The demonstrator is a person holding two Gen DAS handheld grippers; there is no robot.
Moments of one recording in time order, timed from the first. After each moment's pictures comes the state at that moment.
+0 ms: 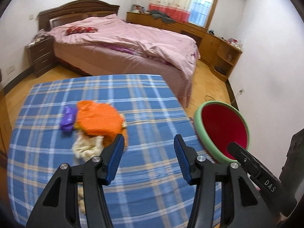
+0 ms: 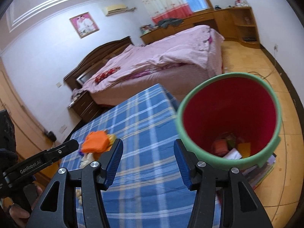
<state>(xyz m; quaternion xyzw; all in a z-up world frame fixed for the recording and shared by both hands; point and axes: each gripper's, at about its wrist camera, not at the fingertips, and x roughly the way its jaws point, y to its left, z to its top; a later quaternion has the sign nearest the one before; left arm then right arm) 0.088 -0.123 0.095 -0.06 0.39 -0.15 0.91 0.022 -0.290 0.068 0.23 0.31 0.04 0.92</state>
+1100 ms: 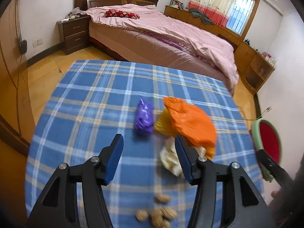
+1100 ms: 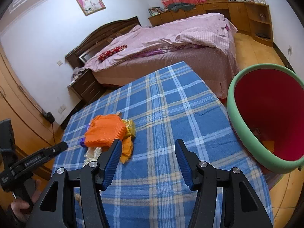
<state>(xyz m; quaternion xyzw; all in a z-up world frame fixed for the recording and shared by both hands) 0.151 0.015 0.045 -0.09 0.43 -0.03 0.90 0.095 -0.210 0.037 0.20 0.38 0.06 0.90</state>
